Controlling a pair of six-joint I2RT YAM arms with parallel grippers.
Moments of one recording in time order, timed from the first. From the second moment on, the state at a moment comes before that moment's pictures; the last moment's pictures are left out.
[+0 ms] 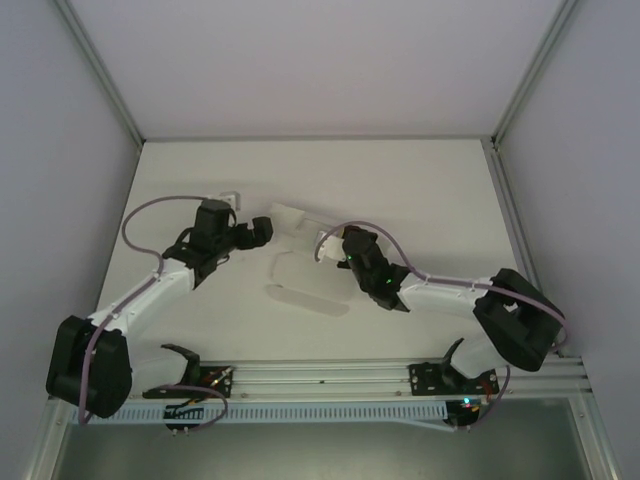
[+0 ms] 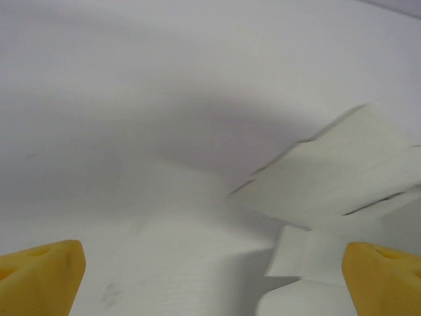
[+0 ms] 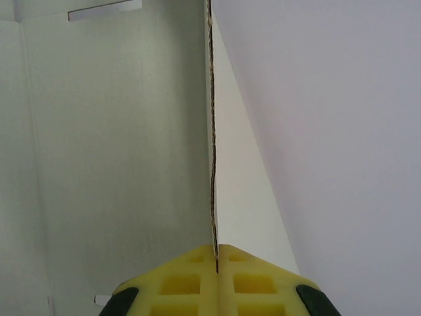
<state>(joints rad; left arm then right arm) -0.40 1.20 0.71 -0.19 -0.02 -0.45 0.89 1.44 0.64 0.38 0.55 -0.87</state>
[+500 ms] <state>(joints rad) -0.35 1.48 0.65 -0.04 0.07 -0.43 0.87 1.37 0.62 0.37 0.49 -0.81</state>
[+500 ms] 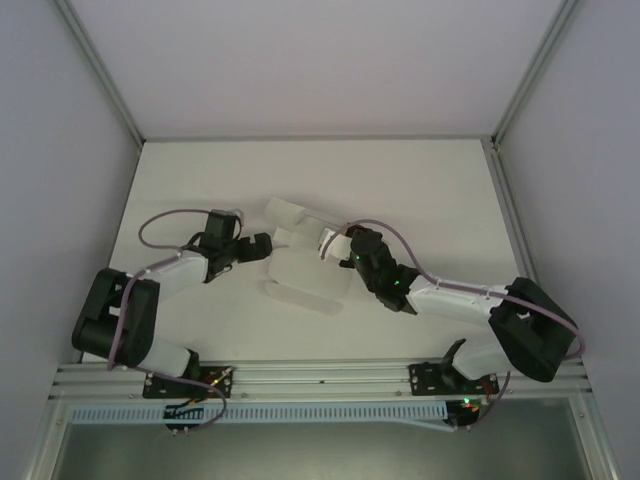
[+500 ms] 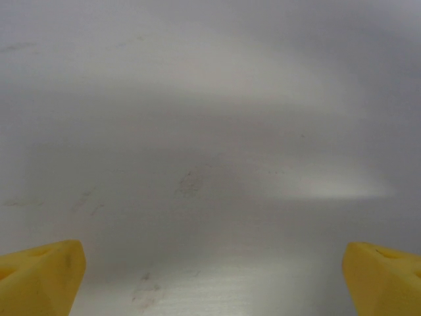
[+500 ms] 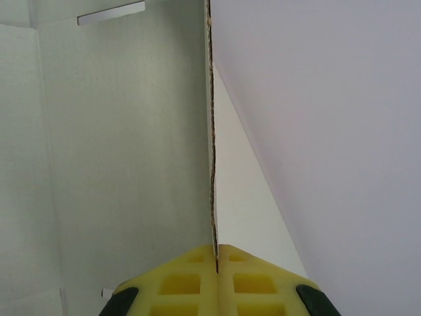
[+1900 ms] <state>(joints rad) -0.44 1.32 0.63 0.09 -0.08 -0.40 0.88 1.48 0.63 0.37 0.55 -0.95</state>
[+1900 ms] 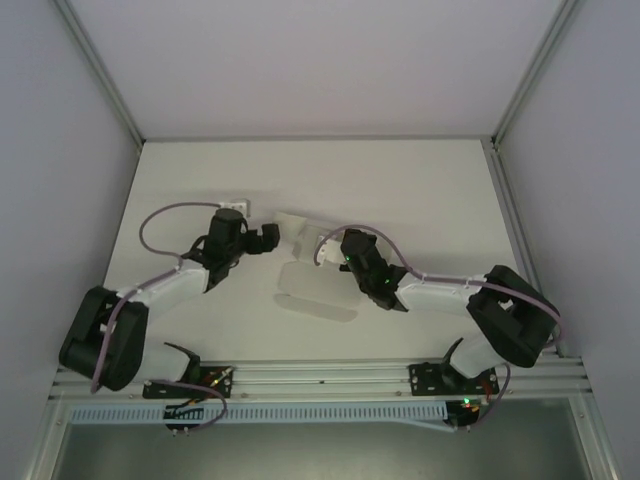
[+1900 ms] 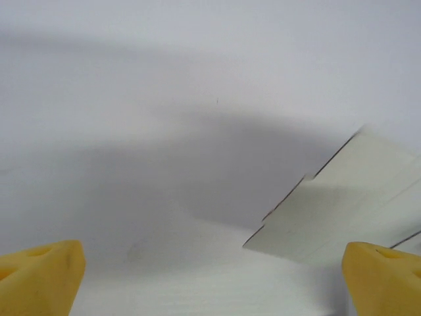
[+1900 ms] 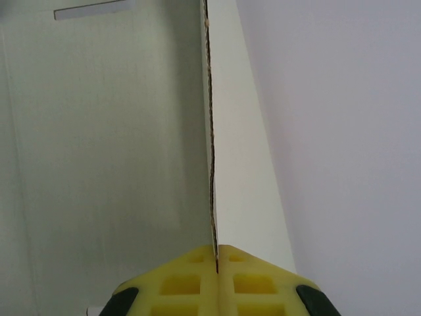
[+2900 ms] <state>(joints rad) -0.26 1.56 0.73 0.15 0.36 -0.17 0.93 1.47 0.53 0.65 0.55 -1.14</state>
